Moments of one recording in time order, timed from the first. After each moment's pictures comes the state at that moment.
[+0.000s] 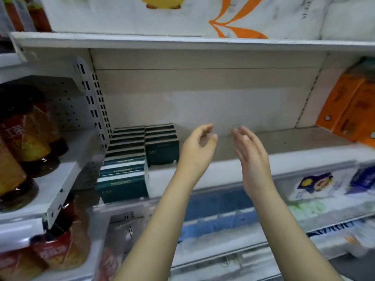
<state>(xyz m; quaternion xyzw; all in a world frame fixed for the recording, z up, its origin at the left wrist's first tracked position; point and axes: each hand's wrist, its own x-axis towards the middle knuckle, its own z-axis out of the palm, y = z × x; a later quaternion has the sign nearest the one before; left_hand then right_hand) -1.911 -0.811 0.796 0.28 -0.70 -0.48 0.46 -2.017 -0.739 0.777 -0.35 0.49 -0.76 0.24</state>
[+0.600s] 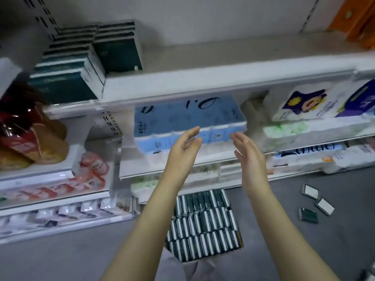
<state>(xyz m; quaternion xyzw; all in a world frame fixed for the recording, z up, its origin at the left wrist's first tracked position) -1.943 -0.642 0.632 0.42 -0.60 -0.60 0.33 -2.088 -0.566 0.603 -0.23 0.62 -0.66 0.36</state>
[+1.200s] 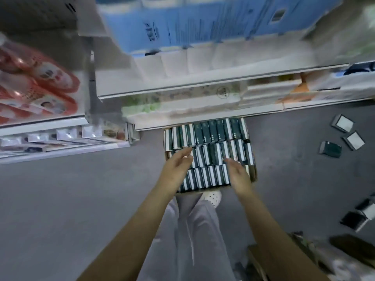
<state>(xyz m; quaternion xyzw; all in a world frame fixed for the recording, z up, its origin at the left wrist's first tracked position) -1.850 -0.597 0.309 0.59 -0.47 -0.65 0.06 -2.009 -0.498 0.261 -0.15 0.81 -0.27 0.51</state>
